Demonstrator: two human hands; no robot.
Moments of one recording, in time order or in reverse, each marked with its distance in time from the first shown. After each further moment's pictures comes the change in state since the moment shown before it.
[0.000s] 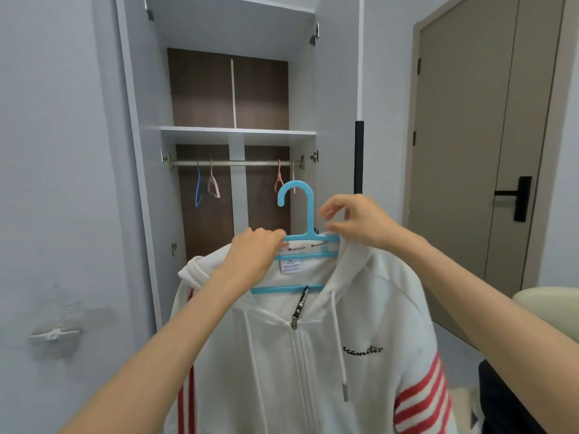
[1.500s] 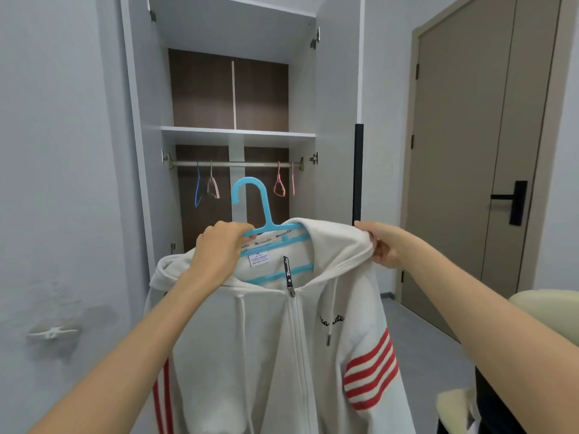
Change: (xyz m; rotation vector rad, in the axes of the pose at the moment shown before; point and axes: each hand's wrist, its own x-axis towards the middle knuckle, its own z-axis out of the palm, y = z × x) left_hand -0.023 -0.032 -0.017 -0.302 0.076 -0.302; right_hand -0.007 0.037 0.008 0.964 0.062 1.006
